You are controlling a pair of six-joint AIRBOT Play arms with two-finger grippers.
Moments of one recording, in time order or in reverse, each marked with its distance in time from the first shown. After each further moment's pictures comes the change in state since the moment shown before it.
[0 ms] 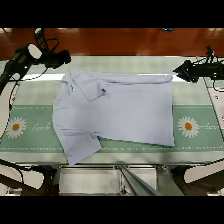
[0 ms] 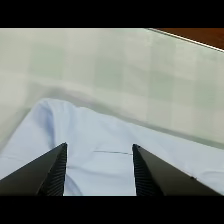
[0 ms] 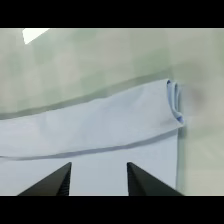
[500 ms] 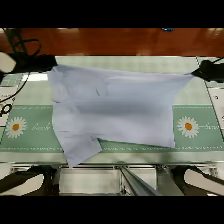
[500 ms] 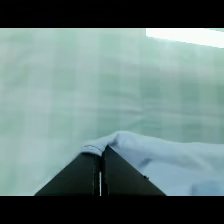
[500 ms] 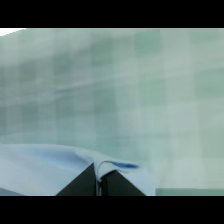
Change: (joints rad) left arm -0.051 0.424 -0.343 0.142 0.022 0.000; right arm 0.031 0.451 -0.250 -0.235 -0.001 0.055
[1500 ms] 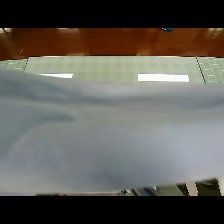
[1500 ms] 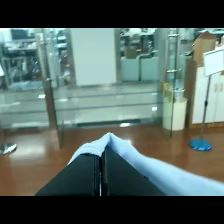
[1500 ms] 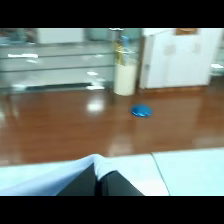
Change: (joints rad) left arm 0.038 0.855 0.584 0.133 -0.536 0.143; right arm 0.000 0.903 0.513 -0.388 0.373 0.263
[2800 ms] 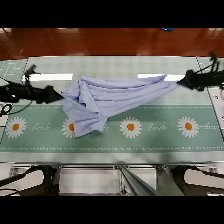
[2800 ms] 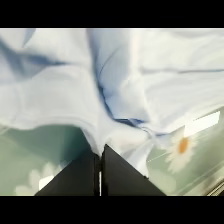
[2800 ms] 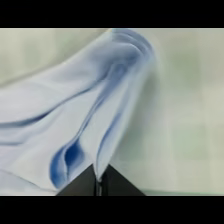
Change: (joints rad) left arm 0.303 -0.856 -0.814 -0.832 0.047 0.432; right arm -0.002 -0.963 -0.527 0.504 -0.341 -0.270
